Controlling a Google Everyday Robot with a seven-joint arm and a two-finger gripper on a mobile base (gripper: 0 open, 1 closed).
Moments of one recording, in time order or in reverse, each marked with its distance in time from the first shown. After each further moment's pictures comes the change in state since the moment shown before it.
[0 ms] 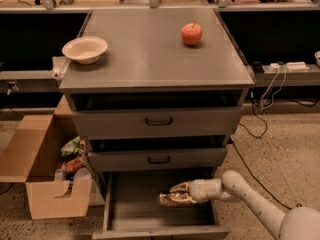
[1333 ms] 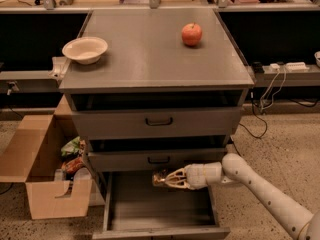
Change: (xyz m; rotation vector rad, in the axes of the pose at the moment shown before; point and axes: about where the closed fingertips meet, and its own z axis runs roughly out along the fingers) arm -0.116 -0.024 -0.020 -0.011 -0.025 -0.282
